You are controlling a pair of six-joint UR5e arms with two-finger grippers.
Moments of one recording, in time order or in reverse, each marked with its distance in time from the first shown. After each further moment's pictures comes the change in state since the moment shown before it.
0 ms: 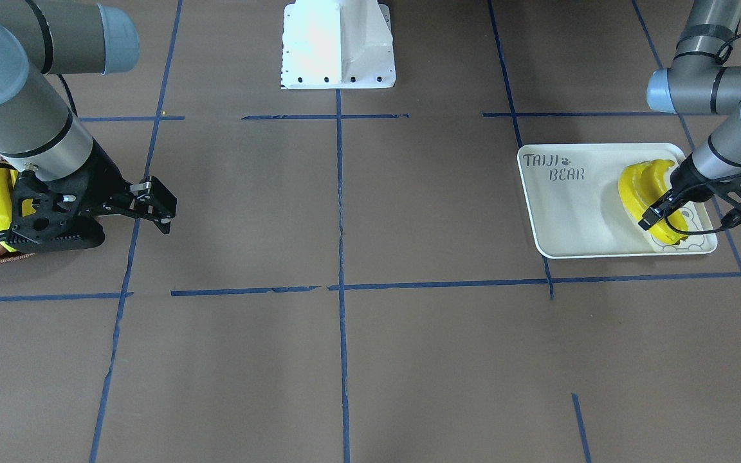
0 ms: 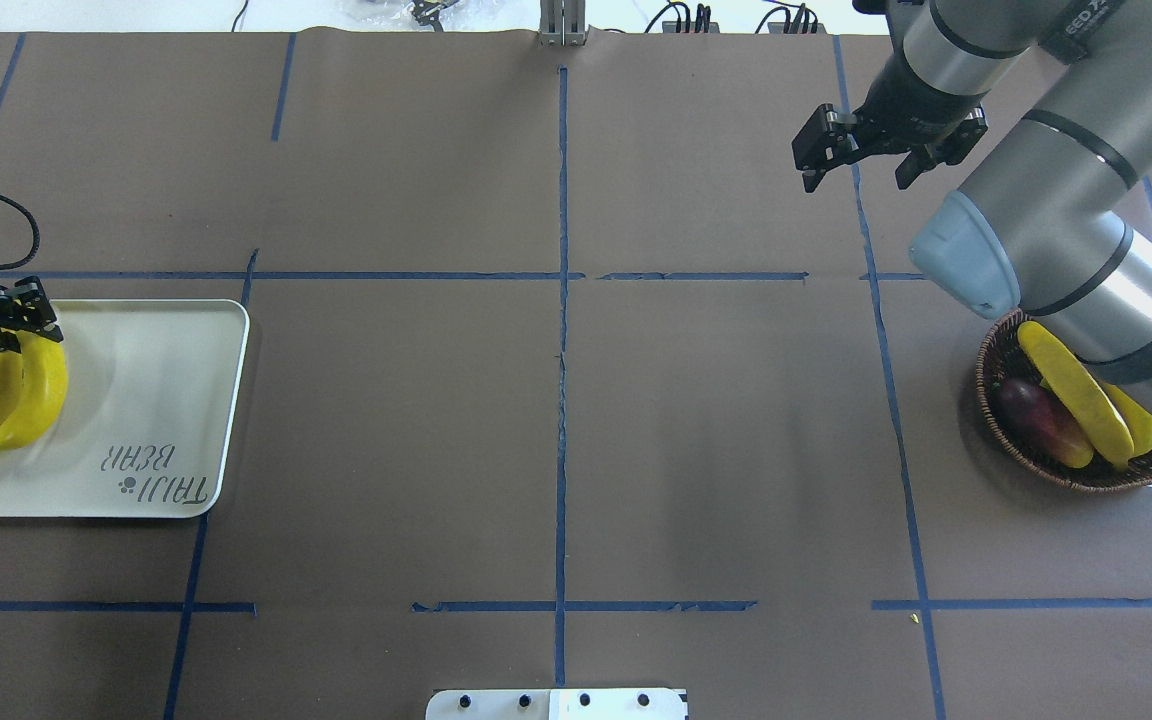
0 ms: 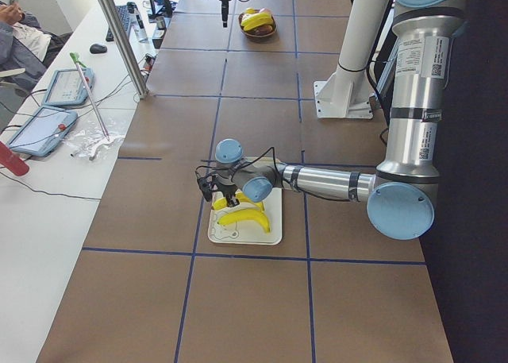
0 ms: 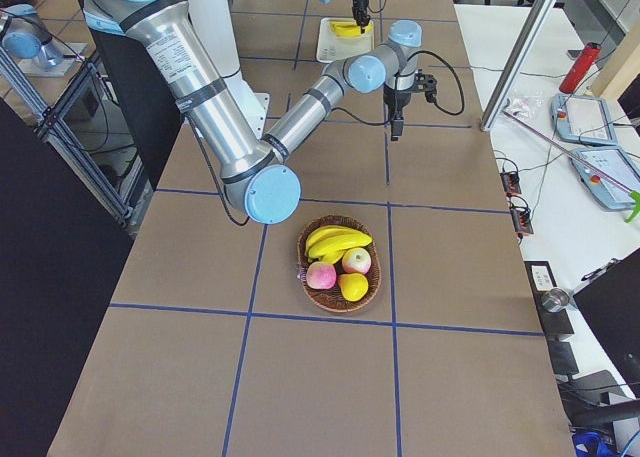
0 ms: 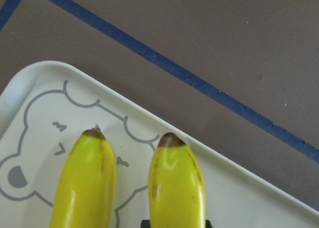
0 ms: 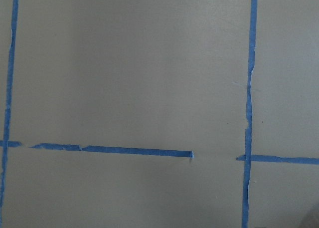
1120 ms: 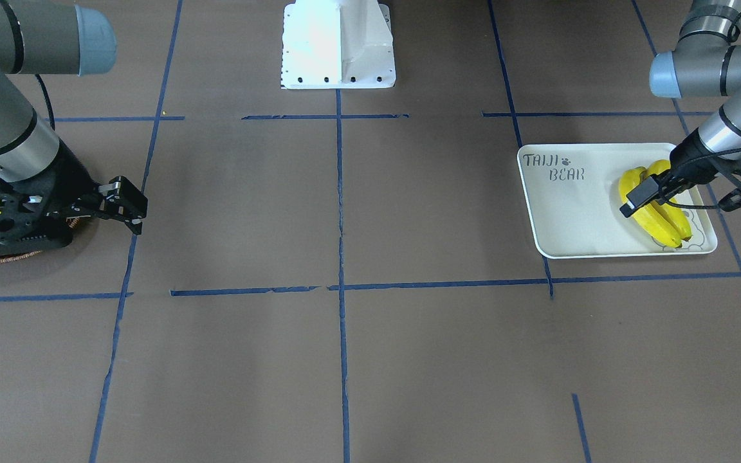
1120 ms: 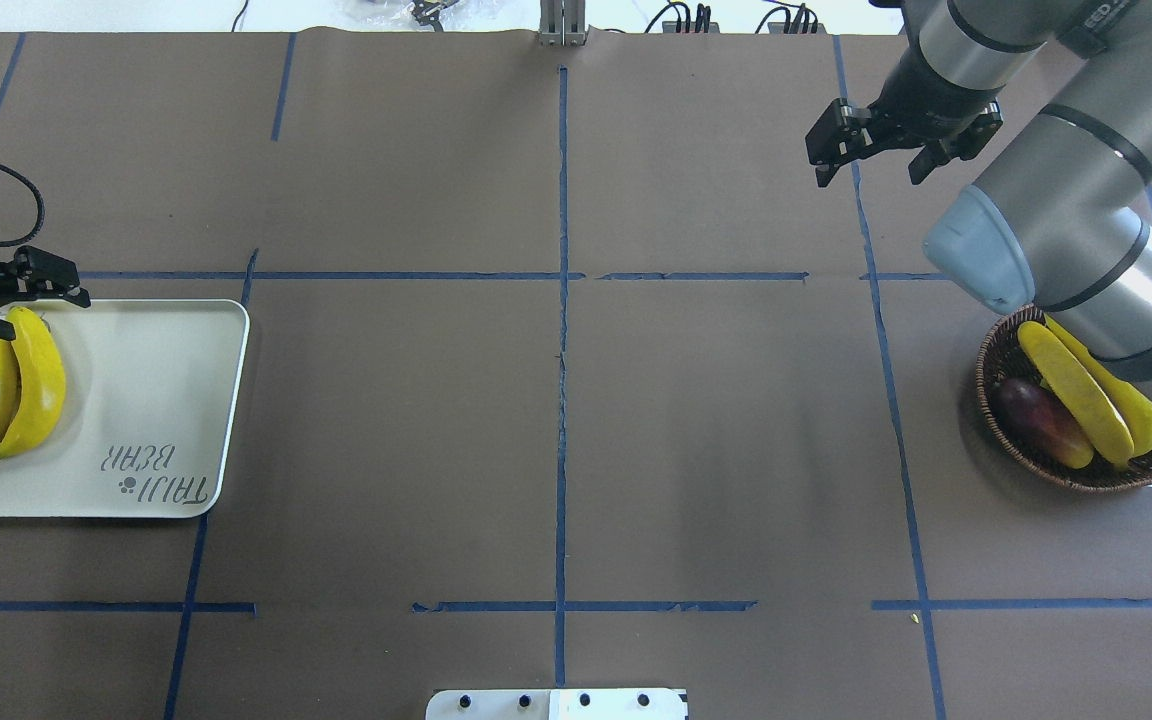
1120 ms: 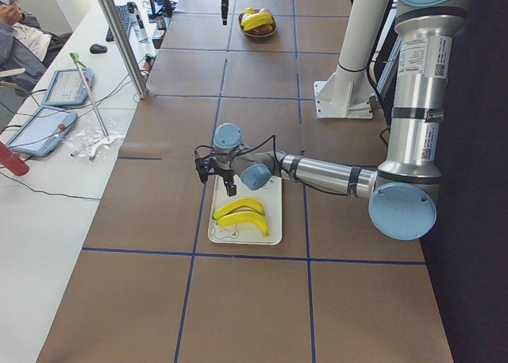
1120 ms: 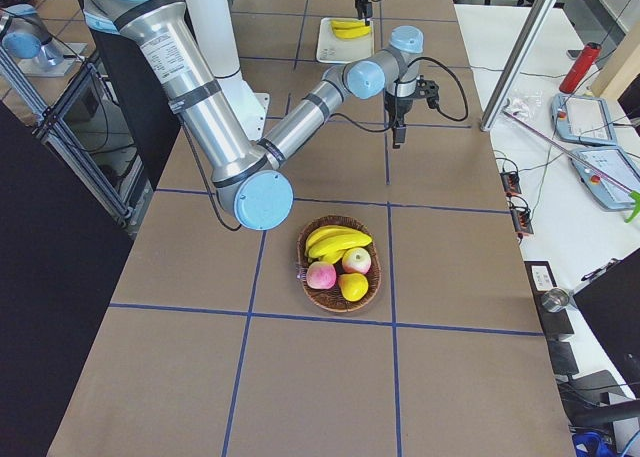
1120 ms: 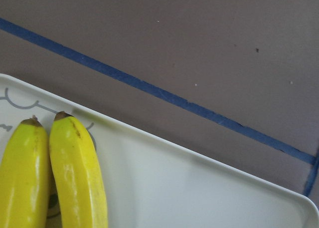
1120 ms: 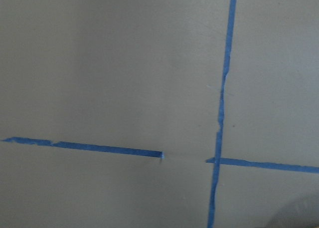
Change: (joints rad) left arm -0.049 -0.018 -0.168 0.029 -0.124 0.100; right arm 0.050 -0.078 0.032 -0.002 0.001 -0.131
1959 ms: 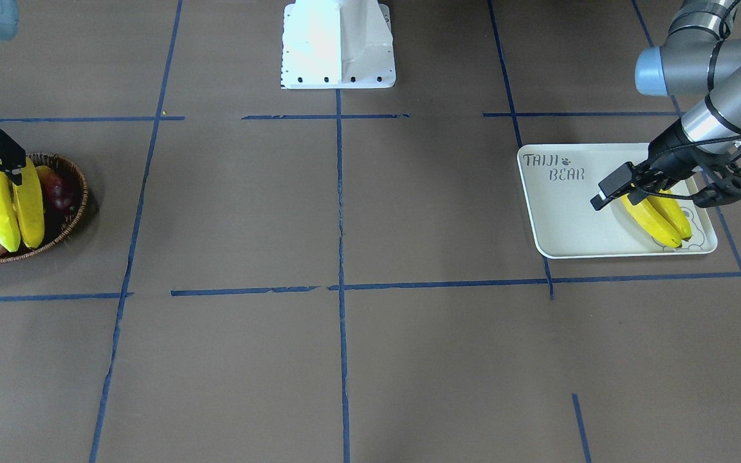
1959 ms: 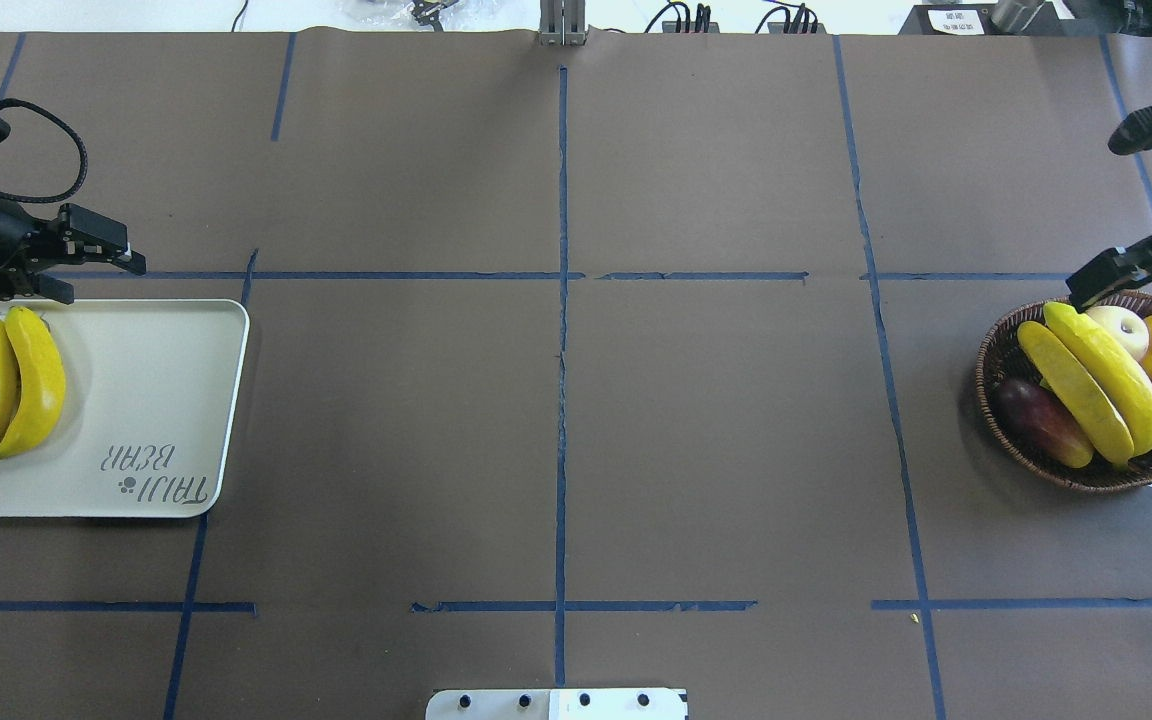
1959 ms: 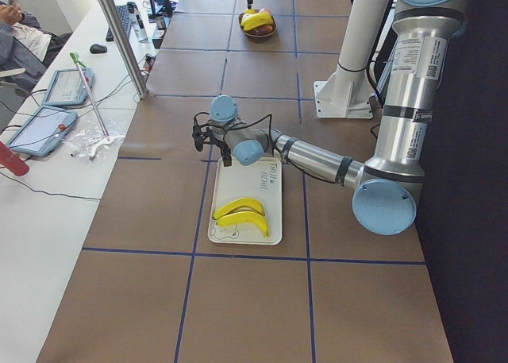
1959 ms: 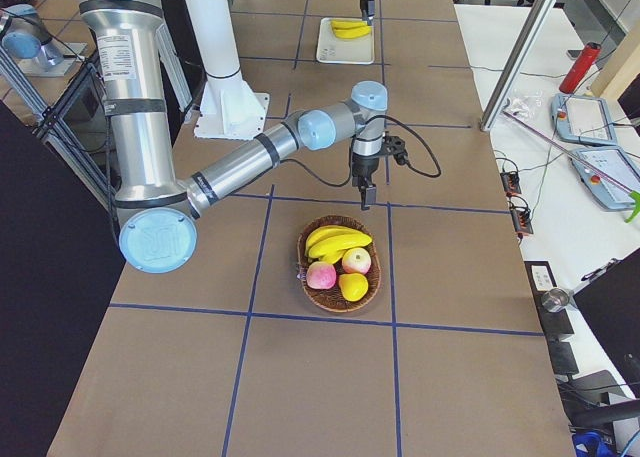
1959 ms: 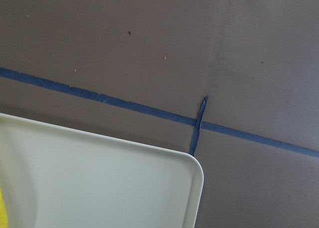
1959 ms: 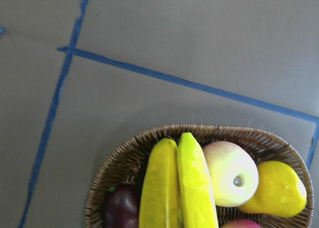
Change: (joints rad) left arm 0.008 -0.073 -0.031 0.019 -0.046 0.022; right arm 0.064 -0.458 0.223 0.028 -0.075 -0.309
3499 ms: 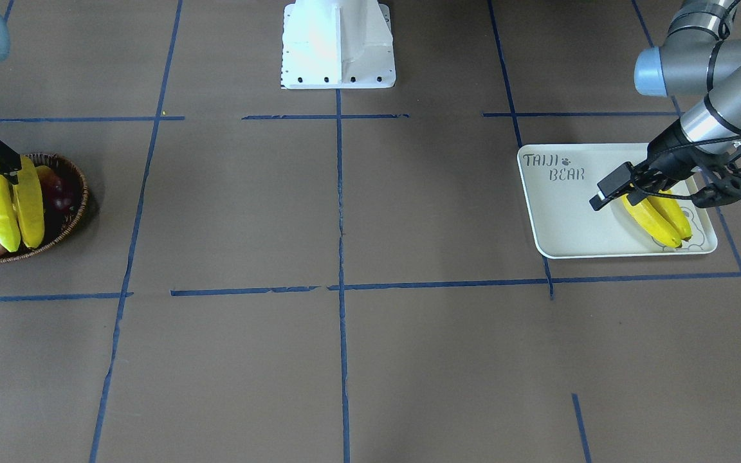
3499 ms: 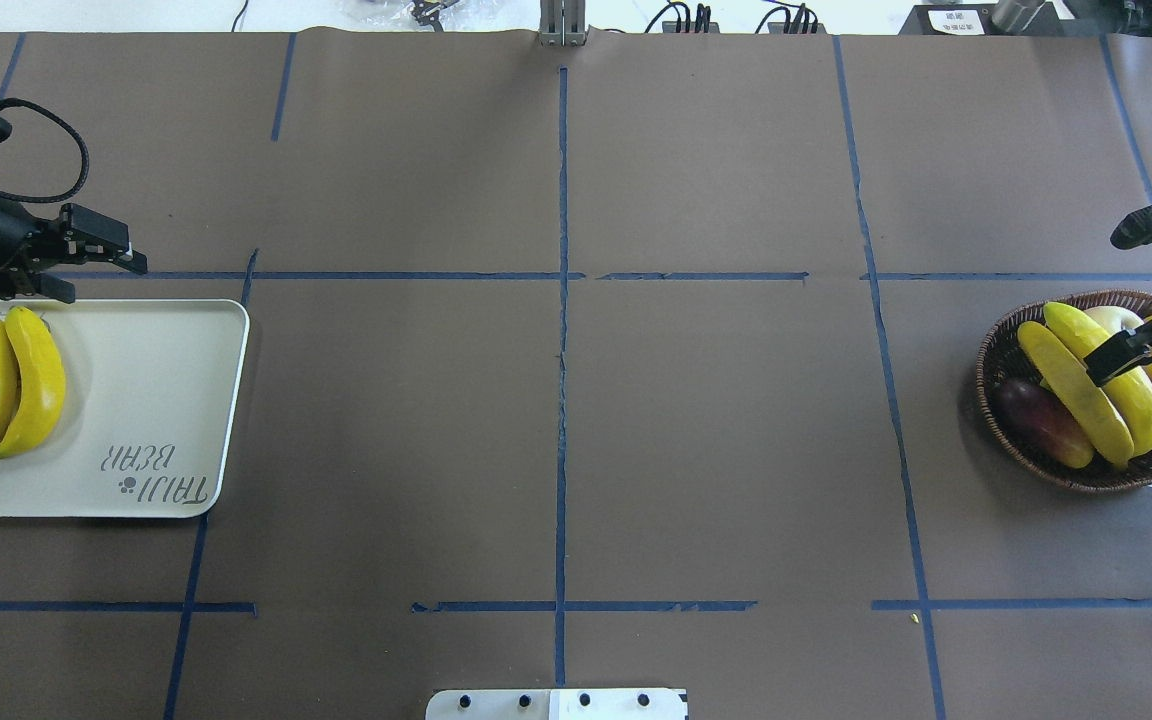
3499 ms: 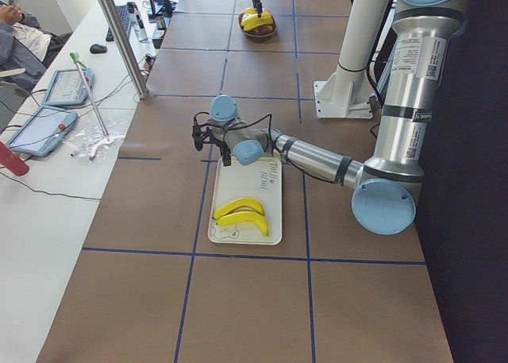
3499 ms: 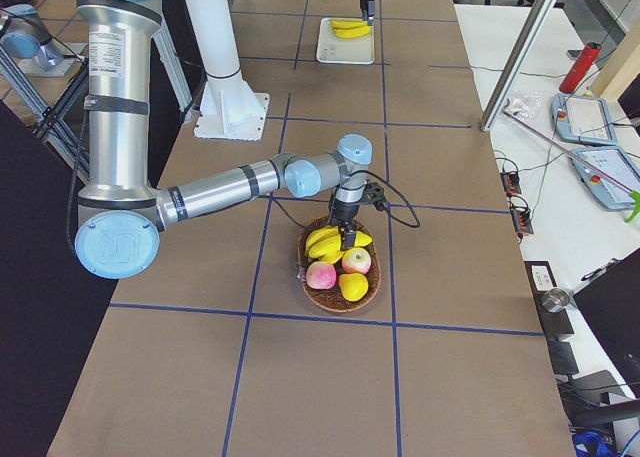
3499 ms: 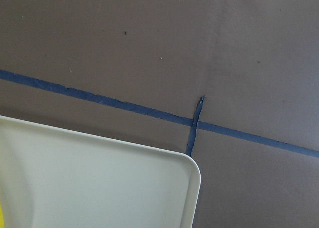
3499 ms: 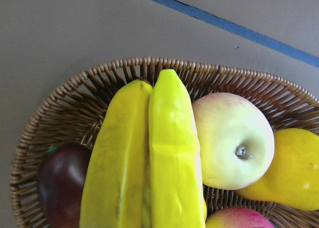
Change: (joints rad) left arm 0.001 0.000 0.003 -0.002 0.005 0.002; right arm -0.058 -0.105 -0.141 0.186 0.035 -0.057
